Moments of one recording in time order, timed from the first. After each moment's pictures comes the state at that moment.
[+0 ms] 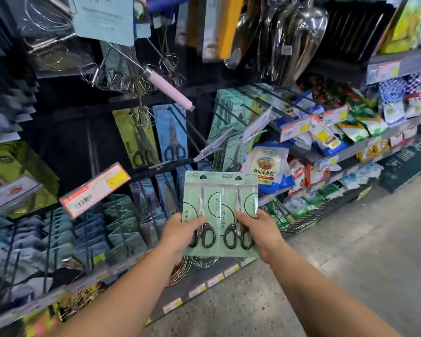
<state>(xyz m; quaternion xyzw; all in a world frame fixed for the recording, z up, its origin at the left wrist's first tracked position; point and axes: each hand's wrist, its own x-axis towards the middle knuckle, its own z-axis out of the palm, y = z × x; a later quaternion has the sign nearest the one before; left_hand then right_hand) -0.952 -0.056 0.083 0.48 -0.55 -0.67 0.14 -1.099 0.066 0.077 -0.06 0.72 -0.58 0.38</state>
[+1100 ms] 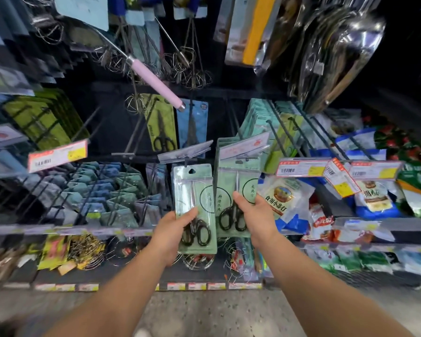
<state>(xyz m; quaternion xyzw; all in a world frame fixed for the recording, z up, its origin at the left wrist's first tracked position) -1.055 -0.003 0.097 0.54 -0.33 -0.71 0.31 -1.239 0.022 0.106 -0.26 0.67 -0.52 0.46</state>
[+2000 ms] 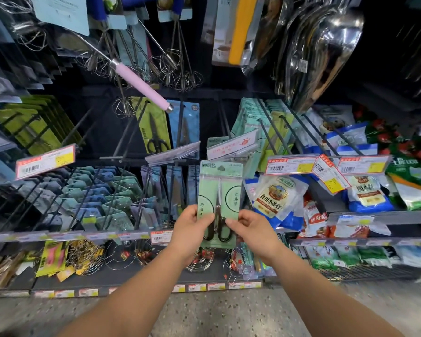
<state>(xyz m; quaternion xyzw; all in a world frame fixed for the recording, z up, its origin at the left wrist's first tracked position) -1.100 0.013 0.101 0.53 -0.46 -0.63 0.33 -1.256 0.064 0.106 -0.41 0.65 -0.42 0.48</state>
